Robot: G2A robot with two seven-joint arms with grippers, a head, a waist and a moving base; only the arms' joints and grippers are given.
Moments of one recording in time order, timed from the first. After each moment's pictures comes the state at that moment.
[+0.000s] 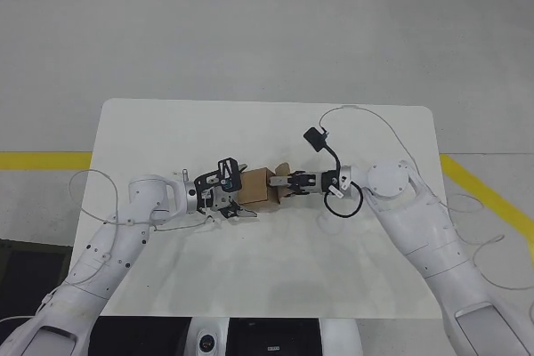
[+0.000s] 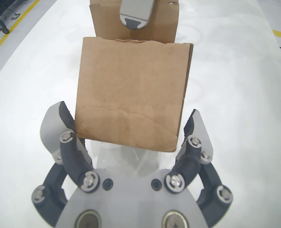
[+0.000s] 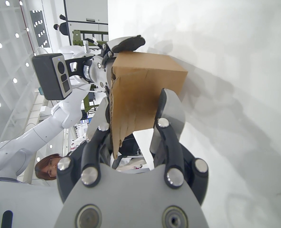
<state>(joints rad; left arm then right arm) 0.96 -1.04 -1.02 -1.38 1.38 -0.92 -0.01 -0.78 -1.22 0.97 -1.23 0.13 -0.13 1.05</state>
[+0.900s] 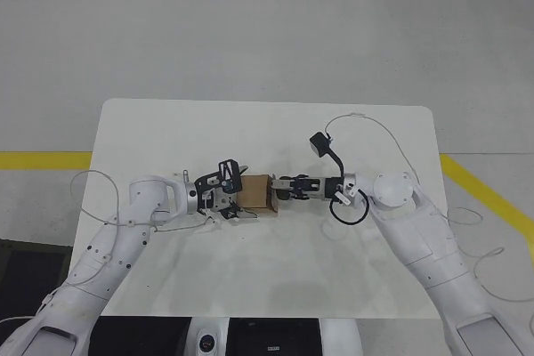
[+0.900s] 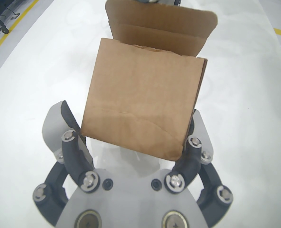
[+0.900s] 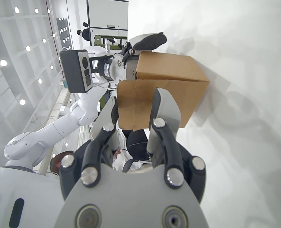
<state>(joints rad) 0.96 -1.04 -1.02 -1.38 1.40 -0.92 0.00 -0.86 -1.21 1.00 -1.26 0.23 -0.18 1.04</state>
